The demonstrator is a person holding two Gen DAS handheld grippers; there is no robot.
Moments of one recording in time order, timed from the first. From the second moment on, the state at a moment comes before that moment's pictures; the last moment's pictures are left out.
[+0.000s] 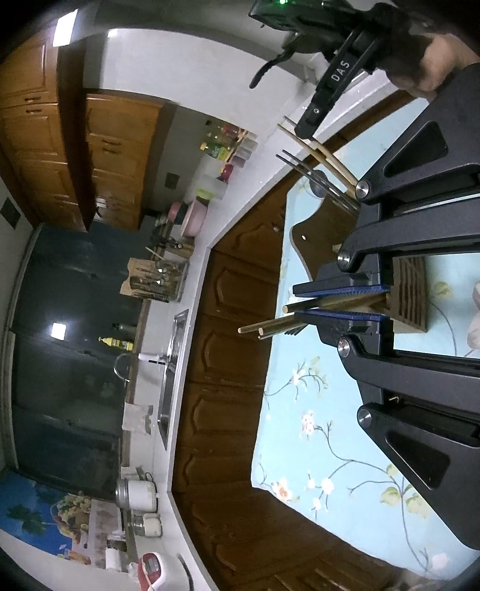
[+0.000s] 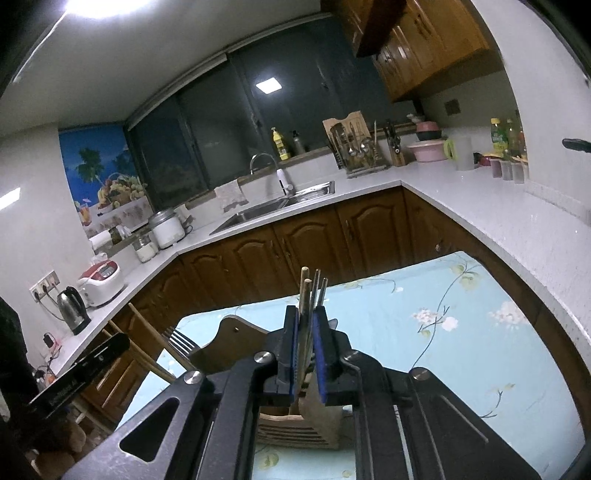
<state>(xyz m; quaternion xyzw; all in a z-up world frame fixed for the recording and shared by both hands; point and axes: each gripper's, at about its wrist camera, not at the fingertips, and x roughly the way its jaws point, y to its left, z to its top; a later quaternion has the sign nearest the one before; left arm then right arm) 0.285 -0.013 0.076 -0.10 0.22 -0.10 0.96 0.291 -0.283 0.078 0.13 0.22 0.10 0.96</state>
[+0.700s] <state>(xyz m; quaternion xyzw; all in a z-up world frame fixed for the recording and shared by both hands) 0.204 0.014 0.037 -0.13 0.25 -0.06 0.96 0.215 -0.297 0.065 0.17 0.21 0.12 0.96</state>
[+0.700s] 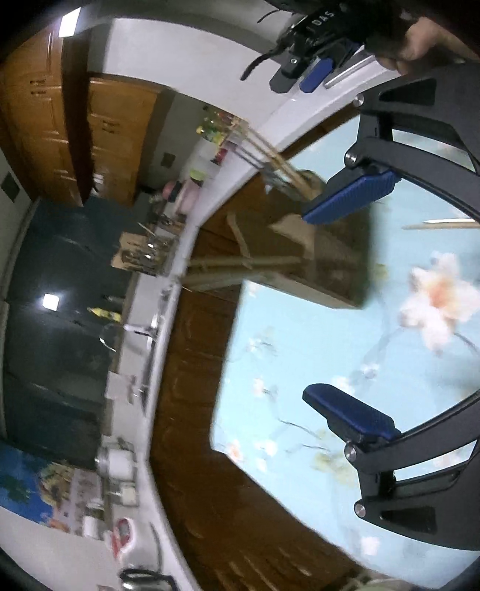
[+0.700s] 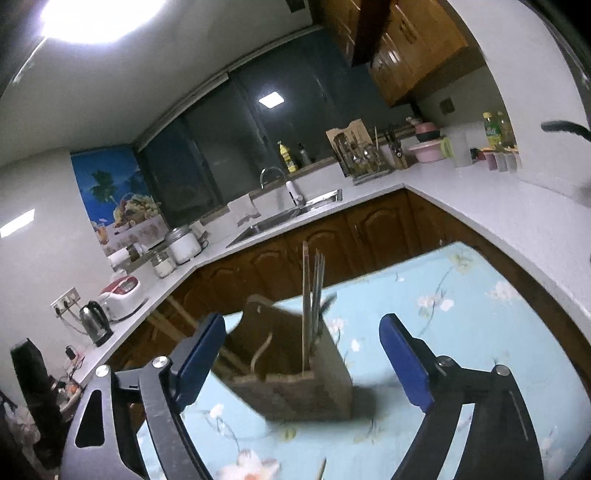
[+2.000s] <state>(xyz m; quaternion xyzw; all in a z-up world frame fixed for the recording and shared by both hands) 0.000 0.025 0.012 -0.06 0.15 -0.01 0.99 -0.008 -0.264 0.019 0.00 0.09 0.12 0.99</state>
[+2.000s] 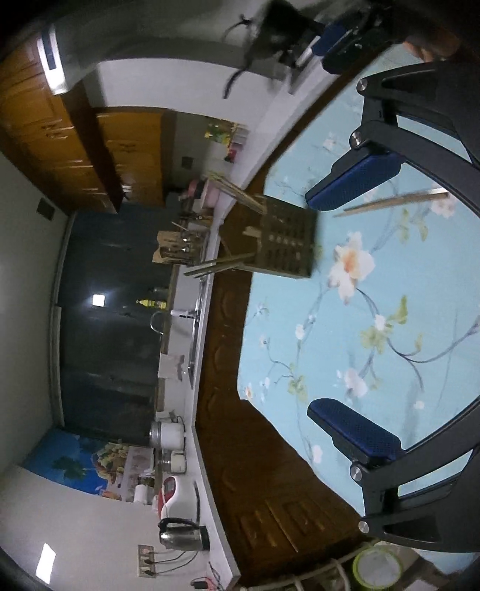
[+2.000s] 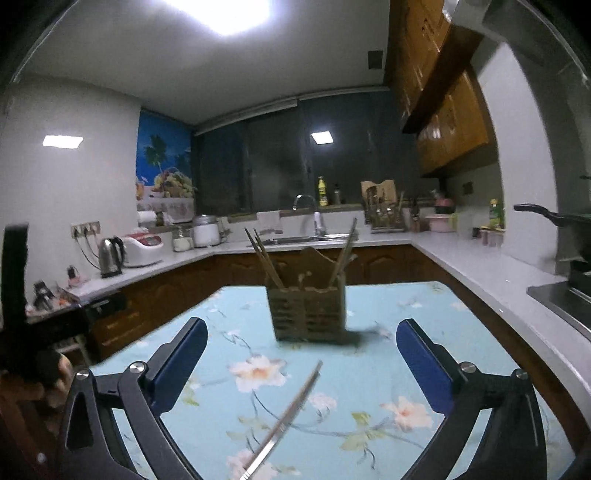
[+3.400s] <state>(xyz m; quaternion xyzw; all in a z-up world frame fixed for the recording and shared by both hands) -0.021 -0.001 -0.034 0.00 0.15 0.02 0.99 -0.024 -0.288 -0.024 0.03 0.10 0.09 0.99</state>
